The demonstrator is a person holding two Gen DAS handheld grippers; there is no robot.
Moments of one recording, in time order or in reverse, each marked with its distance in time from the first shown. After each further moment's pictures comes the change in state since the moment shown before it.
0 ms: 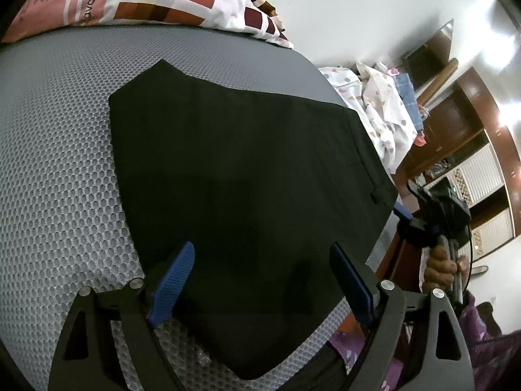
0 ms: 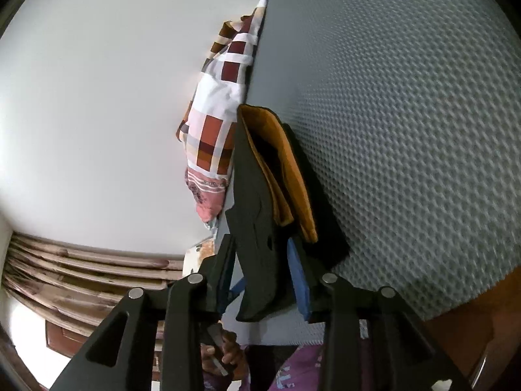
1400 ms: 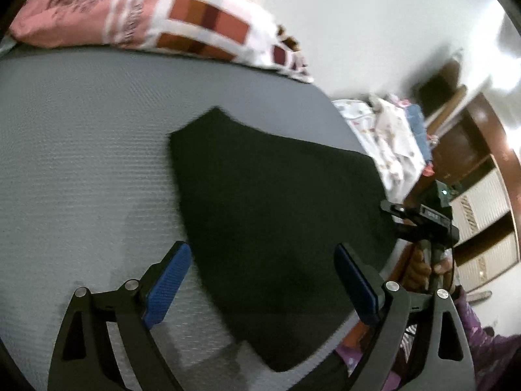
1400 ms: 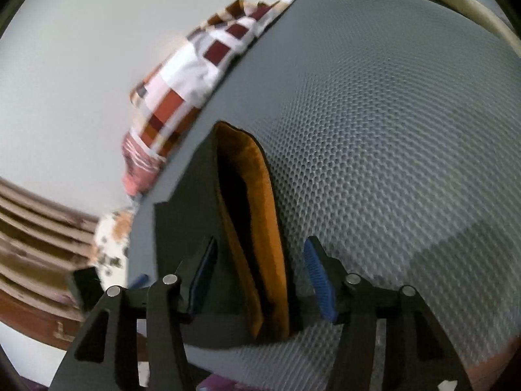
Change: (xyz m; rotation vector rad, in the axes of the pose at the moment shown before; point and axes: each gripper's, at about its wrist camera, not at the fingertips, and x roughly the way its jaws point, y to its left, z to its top) left arm -0.034 0.025 0.020 -0.084 -0.101 0.051; right arm 0.040 0.030 0.035 -0.327 0.085 -0.374
